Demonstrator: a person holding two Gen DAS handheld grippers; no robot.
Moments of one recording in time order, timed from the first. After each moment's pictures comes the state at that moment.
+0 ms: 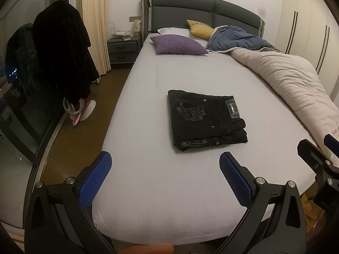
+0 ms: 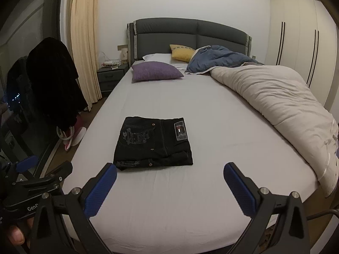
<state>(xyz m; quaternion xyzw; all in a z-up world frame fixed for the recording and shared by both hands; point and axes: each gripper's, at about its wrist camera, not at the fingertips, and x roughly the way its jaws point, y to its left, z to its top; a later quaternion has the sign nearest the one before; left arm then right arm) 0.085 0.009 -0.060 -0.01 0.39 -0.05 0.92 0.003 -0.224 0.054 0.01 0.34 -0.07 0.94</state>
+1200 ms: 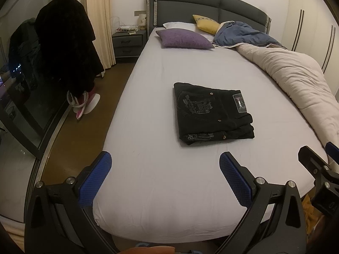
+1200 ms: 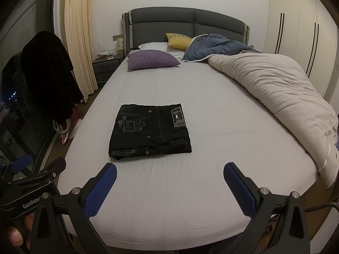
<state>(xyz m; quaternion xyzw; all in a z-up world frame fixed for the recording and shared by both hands) 0.088 0.008 -0.081 -0.01 0.41 -0.03 0.91 0.006 -0.223 0.040 0.02 0.38 -0.08 0.92</state>
